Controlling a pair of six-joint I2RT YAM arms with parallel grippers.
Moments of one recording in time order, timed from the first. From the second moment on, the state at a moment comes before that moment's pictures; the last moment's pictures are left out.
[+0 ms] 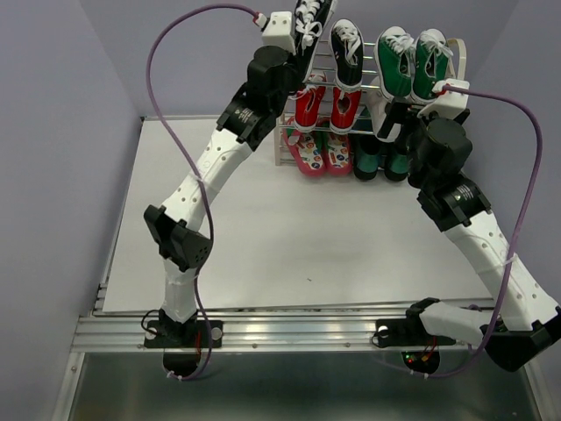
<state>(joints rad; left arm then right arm) -0.64 1.92 2.29 -0.33 -0.36 -0.22 0.47 1.13 1.37 -0.19 0.66 0.08</state>
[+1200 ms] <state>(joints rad) -0.66 2.05 2.34 -0.24 -0.49 -0.29 0.47 1.15 1.37 -0.19 0.70 0.06</state>
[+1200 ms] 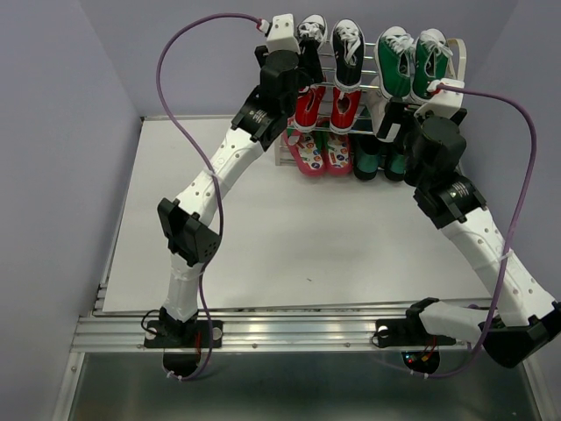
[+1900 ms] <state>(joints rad) -0.78 1.24 1.44 -0.08 -0.49 -0.28 0.47 0.97 1.14 -0.42 0.67 0.41</state>
